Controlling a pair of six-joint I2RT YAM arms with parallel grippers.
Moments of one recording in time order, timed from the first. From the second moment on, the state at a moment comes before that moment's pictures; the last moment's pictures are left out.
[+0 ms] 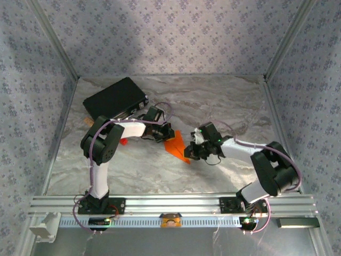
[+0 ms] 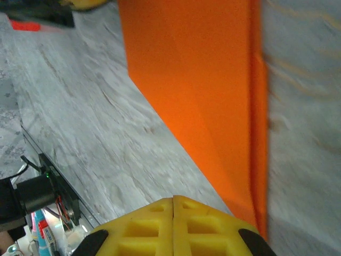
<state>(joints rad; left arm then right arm) -0.59 2.00 1.12 -0.10 0.54 -0.83 0.55 1.53 0.67 -0.14 -0.62 0.67</state>
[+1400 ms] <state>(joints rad) -0.58 2.00 1.12 -0.10 0.55 -0.83 0.57 1.73 0.88 -0.12 -0.56 0.72</state>
